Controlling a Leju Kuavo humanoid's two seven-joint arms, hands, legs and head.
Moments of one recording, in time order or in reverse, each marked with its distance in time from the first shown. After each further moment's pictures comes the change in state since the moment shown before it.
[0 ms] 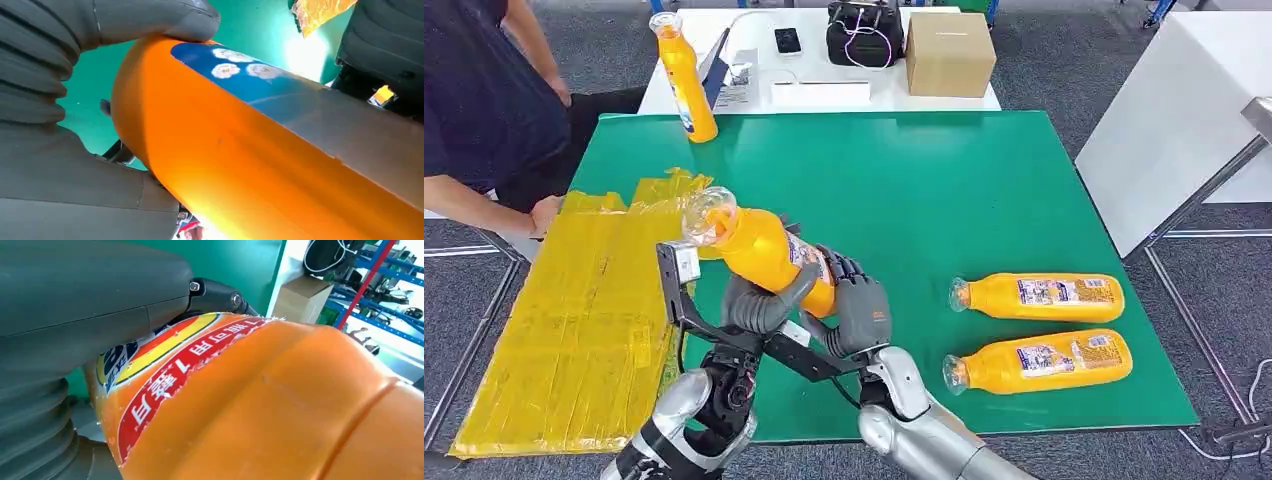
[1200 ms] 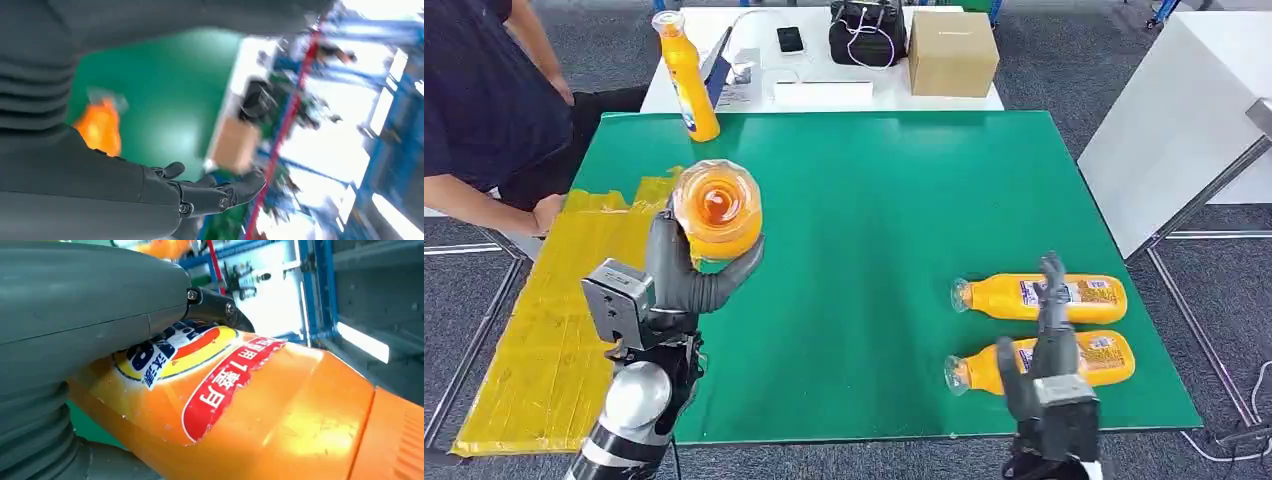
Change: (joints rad) left arm 0.047 0.014 0.270 -0.186 -0.805 -0.056 -0.123; right arm 0.654 -0.253 -0.668 -1.018 -0.461 0.184 -0.330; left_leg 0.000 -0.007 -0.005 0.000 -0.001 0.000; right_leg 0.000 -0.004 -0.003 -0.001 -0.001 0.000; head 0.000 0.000
